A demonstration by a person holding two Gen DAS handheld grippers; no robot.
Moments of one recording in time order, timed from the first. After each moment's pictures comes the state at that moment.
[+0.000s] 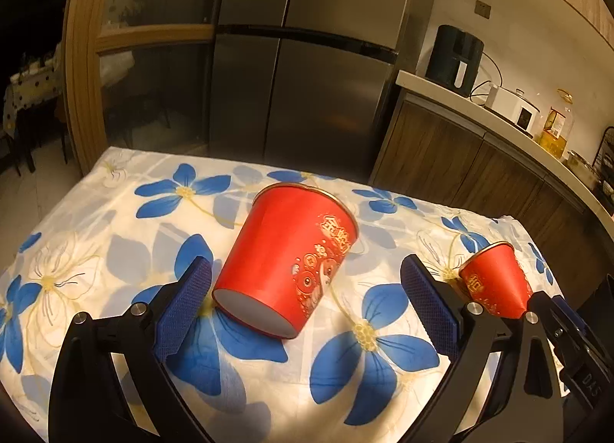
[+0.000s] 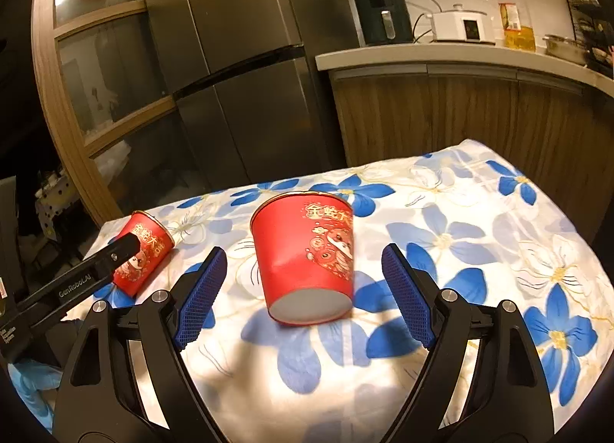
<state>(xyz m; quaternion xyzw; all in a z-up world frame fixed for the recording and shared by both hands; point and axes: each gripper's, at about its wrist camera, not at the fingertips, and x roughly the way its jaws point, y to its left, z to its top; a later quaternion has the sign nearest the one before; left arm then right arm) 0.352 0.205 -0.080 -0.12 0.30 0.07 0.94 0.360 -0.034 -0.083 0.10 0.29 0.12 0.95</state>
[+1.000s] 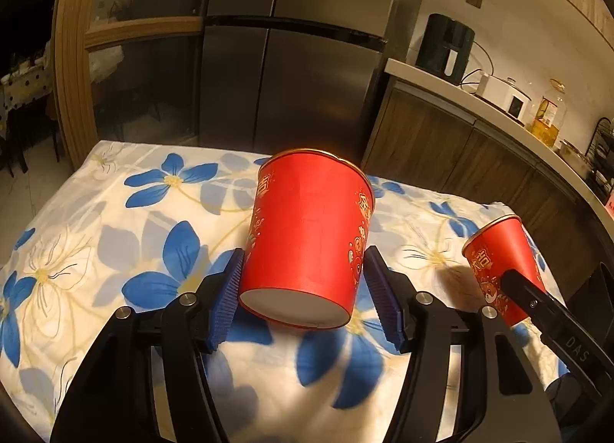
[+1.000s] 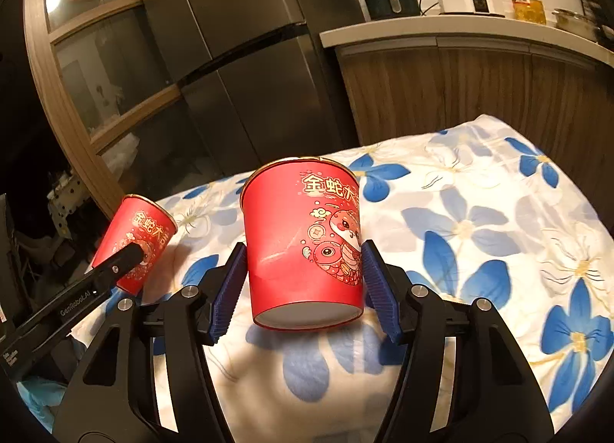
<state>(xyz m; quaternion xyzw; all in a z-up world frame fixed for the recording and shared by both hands) 0.343 0.189 -0.078 -0.11 0.31 0.05 0.94 0.368 -0.040 -0.085 0.12 0.32 0.14 0.93</state>
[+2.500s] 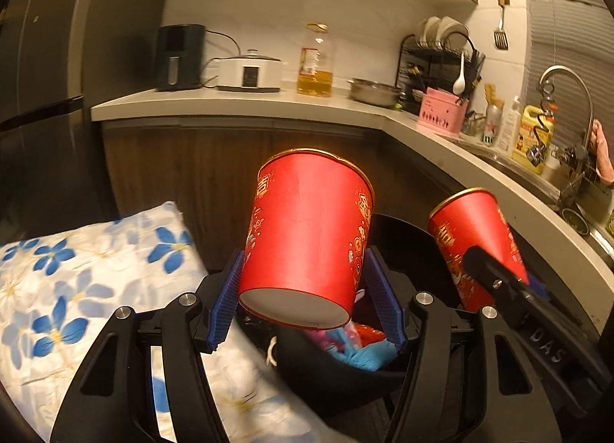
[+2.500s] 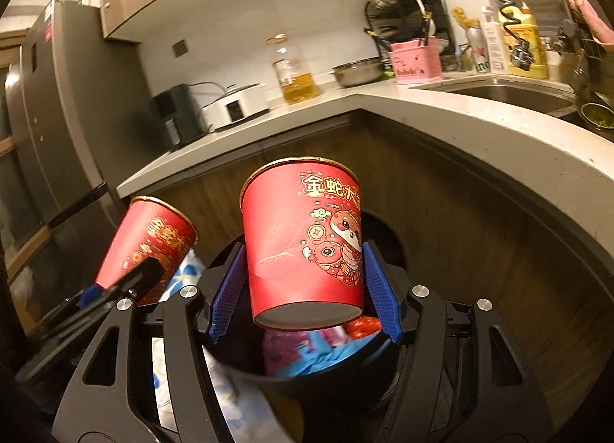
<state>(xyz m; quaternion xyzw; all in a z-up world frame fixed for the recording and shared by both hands) 0.290 -0.286 -0.019 0.01 0.25 -0.25 0.94 0.209 -0.457 -0.025 0.20 0.18 -0.15 0.95</state>
